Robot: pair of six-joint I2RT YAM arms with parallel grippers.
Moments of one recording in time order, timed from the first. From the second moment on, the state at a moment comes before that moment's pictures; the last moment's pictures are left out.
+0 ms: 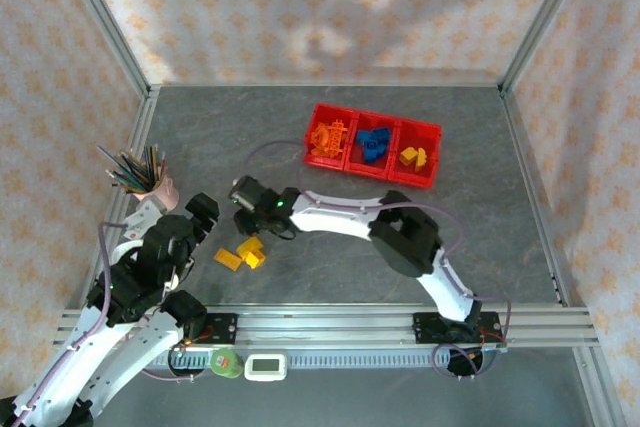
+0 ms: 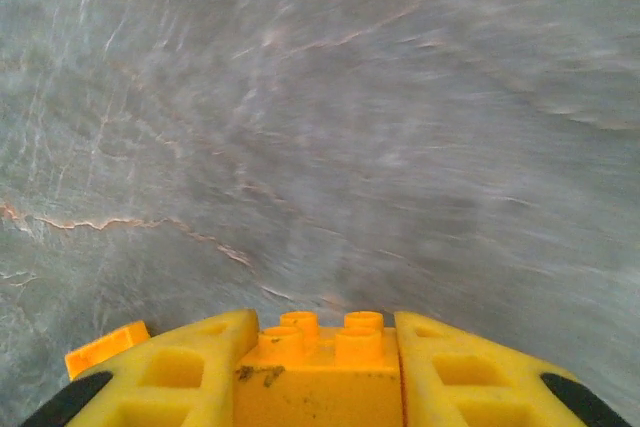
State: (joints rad) left arm -0.55 0.43 0.72 -0.93 -0.54 -1.18; right arm 1.10 2.13 1.65 -0.43 0.05 0.55
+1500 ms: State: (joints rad) left arm -0.54 1.00 0.74 -0.23 0.00 -0.83; right arm 0.24 1.74 1.26 -0.43 0.23 0.54
